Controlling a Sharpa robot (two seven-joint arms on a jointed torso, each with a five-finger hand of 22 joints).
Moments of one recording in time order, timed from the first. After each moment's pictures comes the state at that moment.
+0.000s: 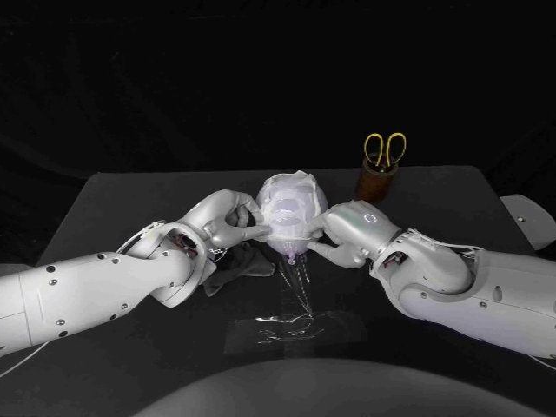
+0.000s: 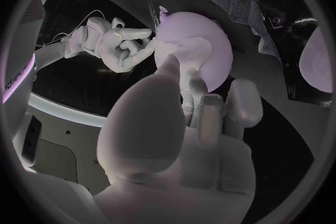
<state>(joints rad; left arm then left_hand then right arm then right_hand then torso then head) 1.02 -0.85 -0.10 1.62 -1.15 -0.62 -0.04 1.51 -0.16 0.06 0.29 0.05 0.77 0.13 0.72 0.34 0.91 0.06 1.28 0.70 1.46 0.00 1.56 1.31 0.10 1.30 0.11 1.36 1.24 1.06 -0.84 -0.18 1.71 -1.81 -0.60 -0.20 1.36 -0.14 0.43 0.02 0.05 1.06 0.13 0.12 0.38 1.46 0.07 1.40 1.31 1.46 0.01 1.54 1.31 0.13 1.16 0.11 0.71 1.31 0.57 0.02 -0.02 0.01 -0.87</state>
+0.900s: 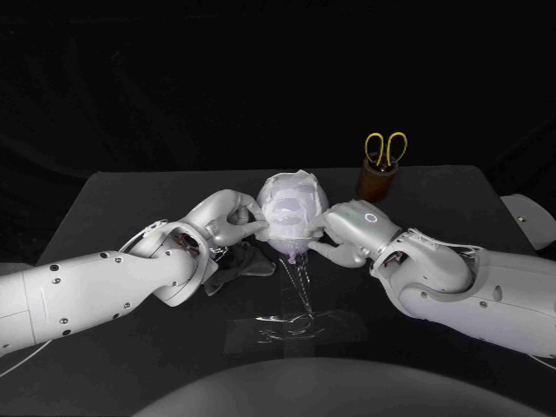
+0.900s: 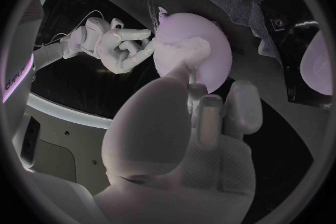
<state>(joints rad) 1.02 -0.84 -0.10 1.62 -1.15 -0.62 -0.06 1.64 -0.06 0.25 0.28 0.05 0.88 0.09 0.66 0.29 1.03 0.04 1.31 0.84 1.47 -0.02 1.56 1.31 0.08 1.33 0.08 1.40 1.29 1.06 -0.84 -0.18 1.71 -1.81 -0.60 -0.20 1.36 -0.14 0.43 0.02 0.05 1.06 0.13 0.12 0.38 1.46 0.07 1.40 1.31 1.46 0.01 1.54 1.31 0.13 1.16 0.11 0.71 1.31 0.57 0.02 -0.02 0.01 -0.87</state>
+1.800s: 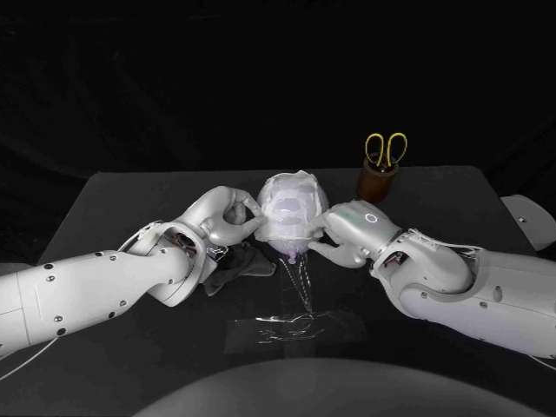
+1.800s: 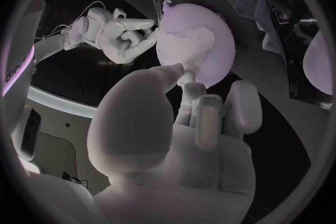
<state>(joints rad) 1.02 -0.85 -0.10 1.63 -1.07 -0.66 0.01 1.33 -0.28 0.59 0.24 0.05 0.85 0.11 0.63 0.34 1.05 0.04 1.28 0.82 1.47 -0.02 1.56 1.31 0.08 1.32 0.09 1.40 1.28 1.06 -0.84 -0.18 1.71 -1.81 -0.60 -0.20 1.36 -0.14 0.43 0.02 0.05 1.06 0.13 0.12 0.38 1.46 0.07 1.40 1.31 1.47 0.01 1.54 1.31 0.13 1.16 0.11 0.71 1.31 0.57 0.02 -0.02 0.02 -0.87</state>
